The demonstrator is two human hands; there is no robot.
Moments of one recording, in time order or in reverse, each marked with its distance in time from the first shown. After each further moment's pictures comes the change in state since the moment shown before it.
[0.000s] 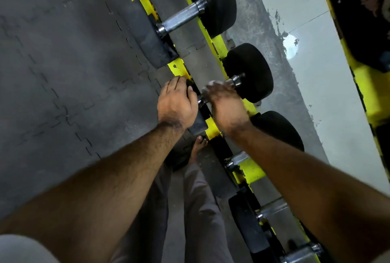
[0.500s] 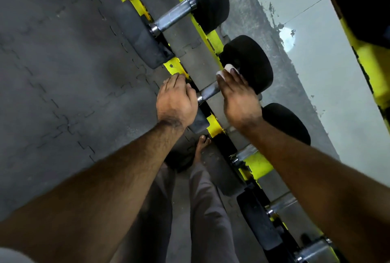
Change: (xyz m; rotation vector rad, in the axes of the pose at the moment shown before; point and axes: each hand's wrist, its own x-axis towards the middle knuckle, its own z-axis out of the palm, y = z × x) left_hand 0.001 -0.001 0.000 -0.004 0.008 0.057; right_hand -0.020 0.023 0.008 -0.106 0.089 0.164
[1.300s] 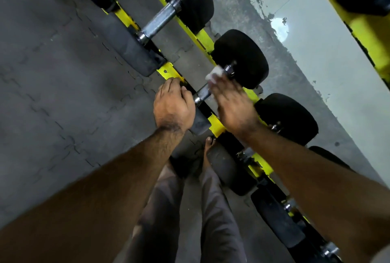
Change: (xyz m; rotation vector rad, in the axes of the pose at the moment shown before) left_hand 0.001 0.000 0.000 -0.050 -0.009 0.008; right_hand -0.021 -0.008 0.022 0.039 0.045 0.000
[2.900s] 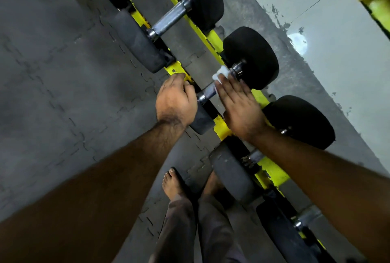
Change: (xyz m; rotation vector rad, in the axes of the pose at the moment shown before) left_hand -0.004 0.000 0.003 0.002 0.066 0.010; right_hand -0.010 0.007 0.015 -0.136 0.080 -0.119
